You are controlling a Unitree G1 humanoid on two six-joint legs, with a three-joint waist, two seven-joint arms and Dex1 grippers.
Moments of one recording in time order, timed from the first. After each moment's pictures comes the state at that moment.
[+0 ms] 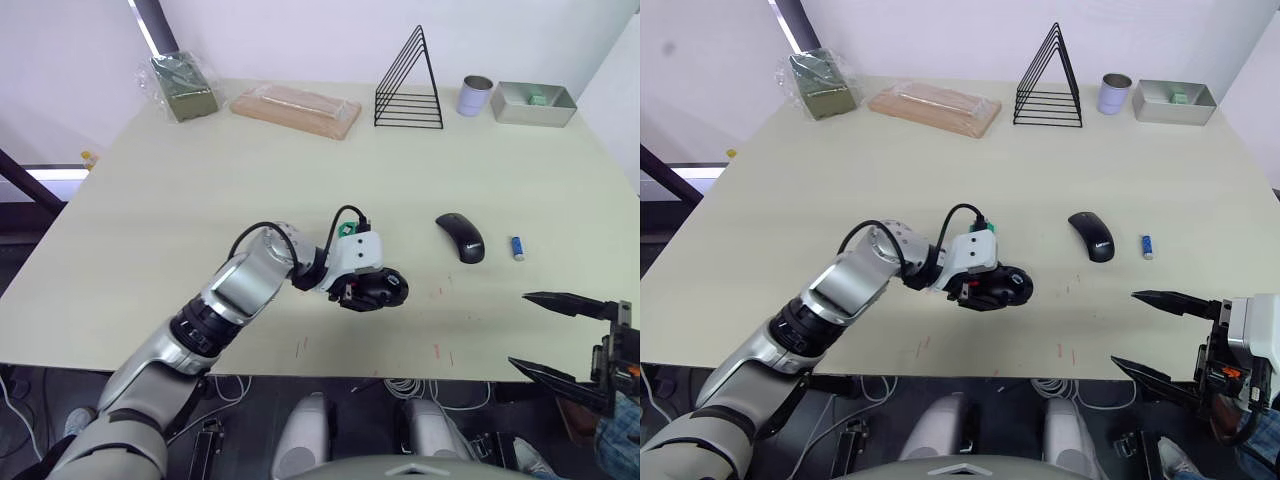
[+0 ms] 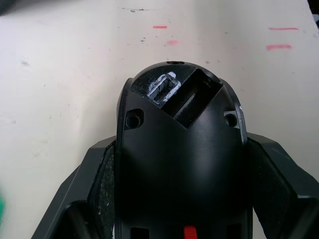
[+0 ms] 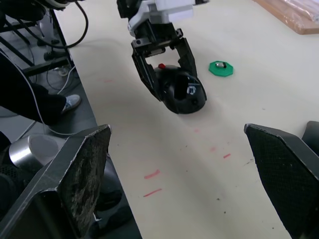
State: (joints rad) left arm -0.71 0.57 -0.57 -0.16 -0.07 0.71 -1.11; right arm 0.56 -0.78 -0.65 -0.70 0.79 0.33 1.15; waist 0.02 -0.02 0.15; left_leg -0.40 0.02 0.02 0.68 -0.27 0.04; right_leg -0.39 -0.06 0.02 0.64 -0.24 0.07
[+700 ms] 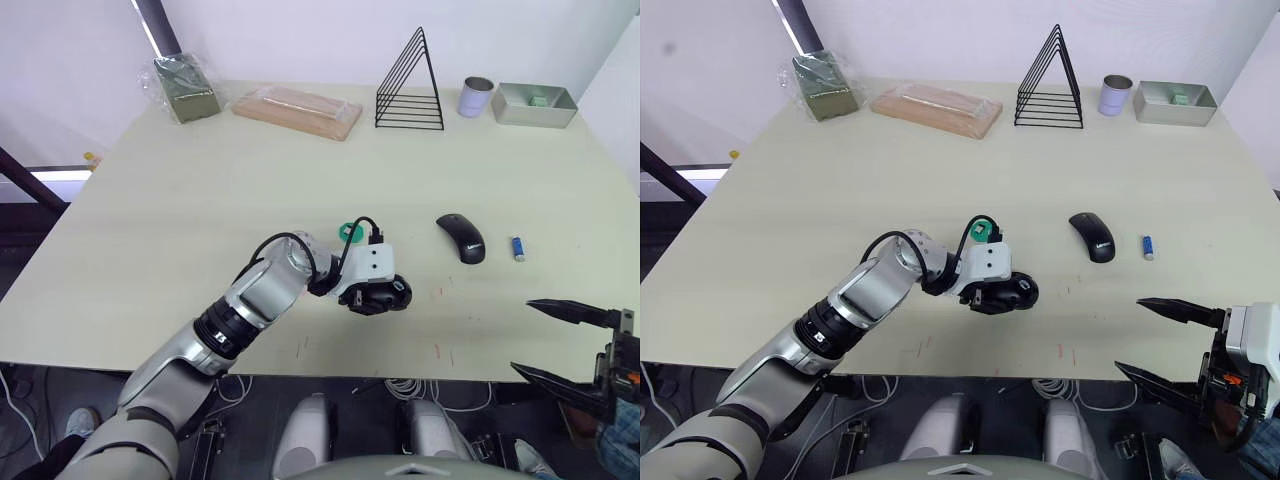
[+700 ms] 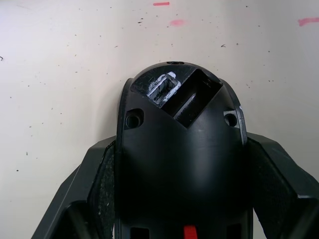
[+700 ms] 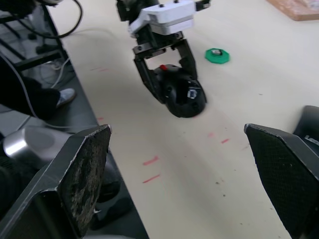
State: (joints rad) left arm -0.70 0.52 -0.63 -0.10 0.04 0.65 -1.08; right arm 0.58 -0.74 -0.65 -0.69 0.73 0.31 1.10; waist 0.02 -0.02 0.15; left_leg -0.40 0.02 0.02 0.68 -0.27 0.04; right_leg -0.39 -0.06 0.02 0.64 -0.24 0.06
